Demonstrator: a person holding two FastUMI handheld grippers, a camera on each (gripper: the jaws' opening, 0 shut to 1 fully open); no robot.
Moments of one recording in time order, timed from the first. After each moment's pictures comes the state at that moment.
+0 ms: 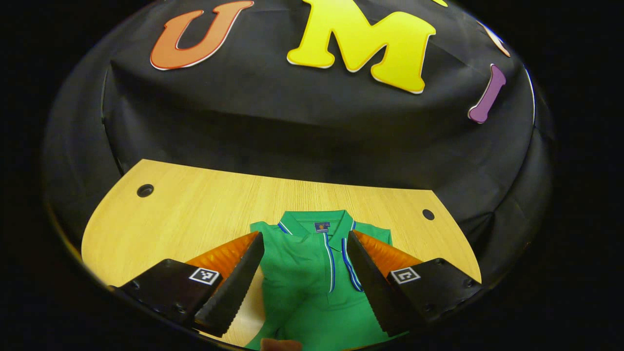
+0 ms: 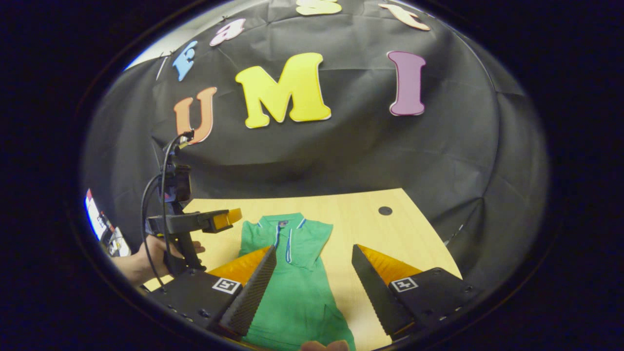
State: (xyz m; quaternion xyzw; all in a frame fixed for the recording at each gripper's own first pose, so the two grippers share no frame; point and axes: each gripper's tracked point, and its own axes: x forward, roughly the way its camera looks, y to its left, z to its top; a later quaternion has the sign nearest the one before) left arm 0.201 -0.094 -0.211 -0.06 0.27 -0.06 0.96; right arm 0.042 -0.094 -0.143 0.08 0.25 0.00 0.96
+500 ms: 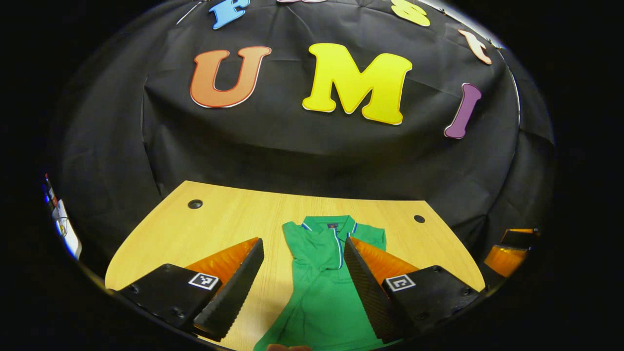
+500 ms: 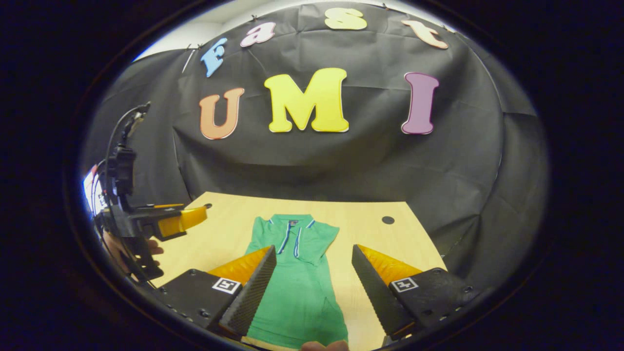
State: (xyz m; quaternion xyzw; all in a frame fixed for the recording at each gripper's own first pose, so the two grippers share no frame) left arm 0.053 -0.049 -0.155 -0.04 0.23 -0.03 0.97; right arm -0.017 -0.076 -0.132 0.03 0.22 0.03 0.97
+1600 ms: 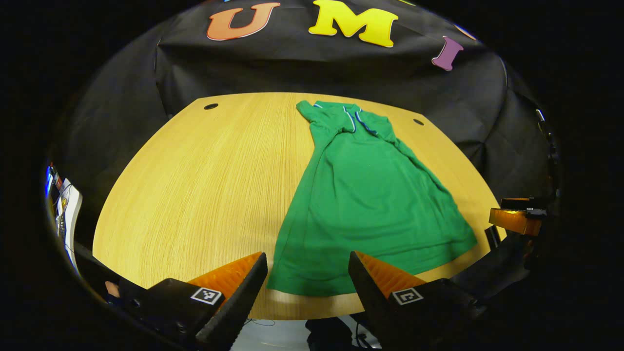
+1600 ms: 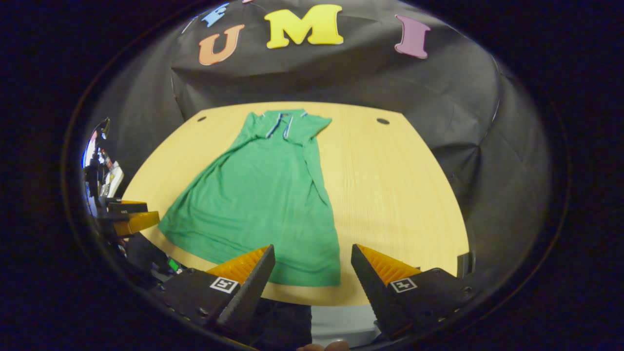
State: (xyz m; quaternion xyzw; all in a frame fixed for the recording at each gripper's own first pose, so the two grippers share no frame) left arm -0.160 -0.013 -0.332 -0.02 0.46 -0.06 0.88; right arm -0.166 -0.109 -0.331 0.01 0.46 0.02 0.89
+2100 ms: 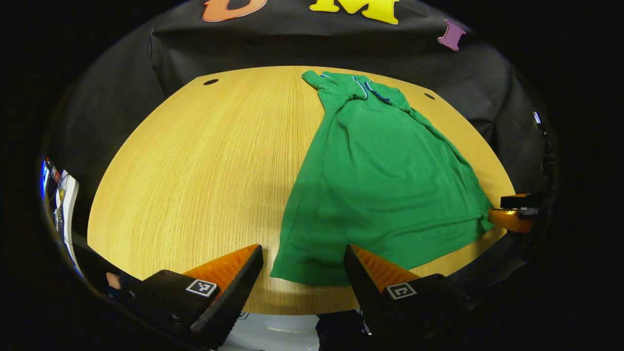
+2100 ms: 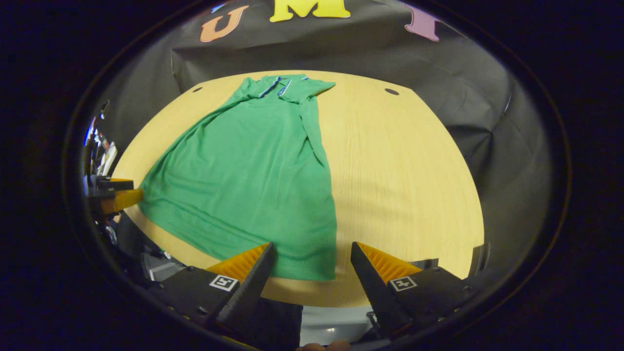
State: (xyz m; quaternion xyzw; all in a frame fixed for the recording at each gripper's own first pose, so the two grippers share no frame) left arm -0.170 0.000 -0.346 0.01 0.49 -0.06 0.87; right arm -0.169 -0.125 -0.395 -0.02 0.51 0.03 0.86
